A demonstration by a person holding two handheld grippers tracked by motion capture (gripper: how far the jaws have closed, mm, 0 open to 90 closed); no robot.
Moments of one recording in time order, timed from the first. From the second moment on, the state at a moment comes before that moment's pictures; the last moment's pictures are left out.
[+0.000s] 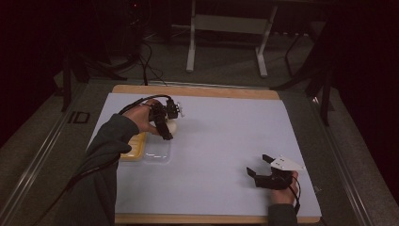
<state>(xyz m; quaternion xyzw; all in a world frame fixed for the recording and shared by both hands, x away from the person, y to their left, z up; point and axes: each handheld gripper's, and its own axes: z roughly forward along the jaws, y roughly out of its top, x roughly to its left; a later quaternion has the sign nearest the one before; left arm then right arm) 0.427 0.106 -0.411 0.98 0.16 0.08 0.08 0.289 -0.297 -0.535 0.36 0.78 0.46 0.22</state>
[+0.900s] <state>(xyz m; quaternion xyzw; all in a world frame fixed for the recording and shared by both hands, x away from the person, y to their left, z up) 0.418 0.135 -0.411 0.98 0.17 0.08 0.09 0.289 -0.297 -0.535 0.36 0.78 0.46 0.22</state>
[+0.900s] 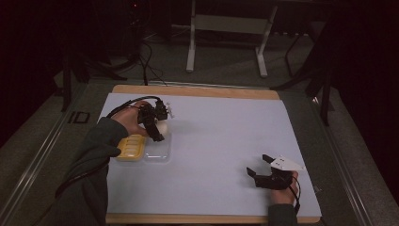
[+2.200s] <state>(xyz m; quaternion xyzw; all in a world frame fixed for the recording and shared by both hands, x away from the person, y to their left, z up) 0.412 0.187 -0.427 0.97 0.23 0.07 0.10 0.289 -0.296 -0.535 0.36 0.78 0.46 0.22</state>
